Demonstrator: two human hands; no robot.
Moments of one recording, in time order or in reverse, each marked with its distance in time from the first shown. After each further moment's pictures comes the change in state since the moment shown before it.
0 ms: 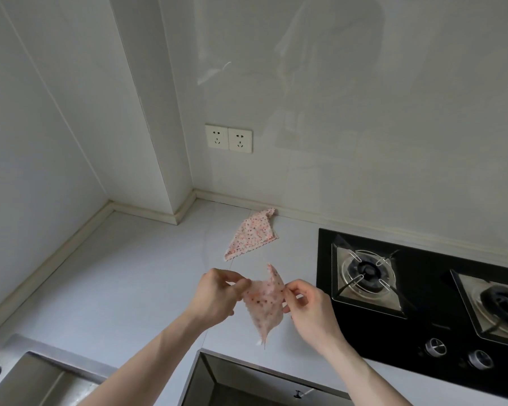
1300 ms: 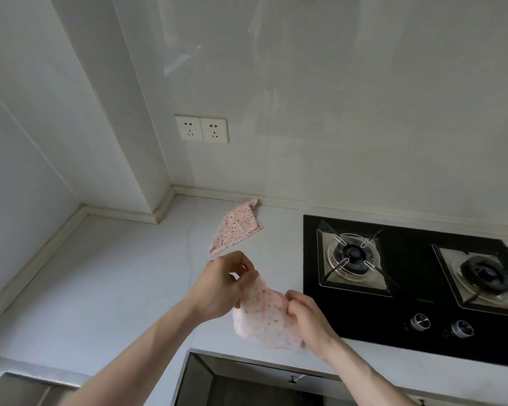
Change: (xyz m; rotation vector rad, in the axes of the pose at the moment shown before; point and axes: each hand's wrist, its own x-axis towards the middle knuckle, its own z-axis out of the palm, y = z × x) left_hand 0.013 0.031 0.018 0.115 -0.156 0.241; right_hand -0.017 0.015 -0.018 0.259 -0.203 0.264
